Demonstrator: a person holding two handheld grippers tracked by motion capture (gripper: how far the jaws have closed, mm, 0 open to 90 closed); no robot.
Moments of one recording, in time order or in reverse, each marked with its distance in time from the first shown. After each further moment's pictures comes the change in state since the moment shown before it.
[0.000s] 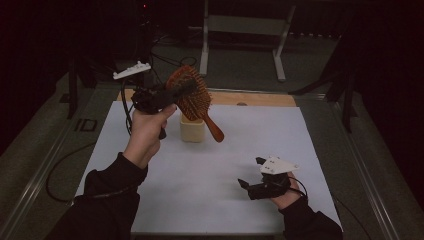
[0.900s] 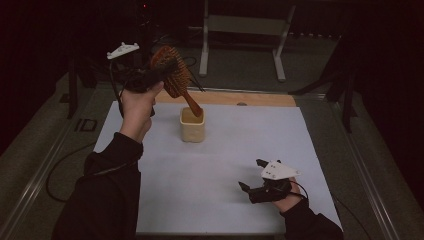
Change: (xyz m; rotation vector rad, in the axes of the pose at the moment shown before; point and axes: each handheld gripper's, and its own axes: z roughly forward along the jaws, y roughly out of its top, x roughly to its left) left arm 0.045 0.026 0.011 -0.049 0.227 0.059; right arm 0.003 -0.008 -0.001 -0.025 -0.004 -0.044
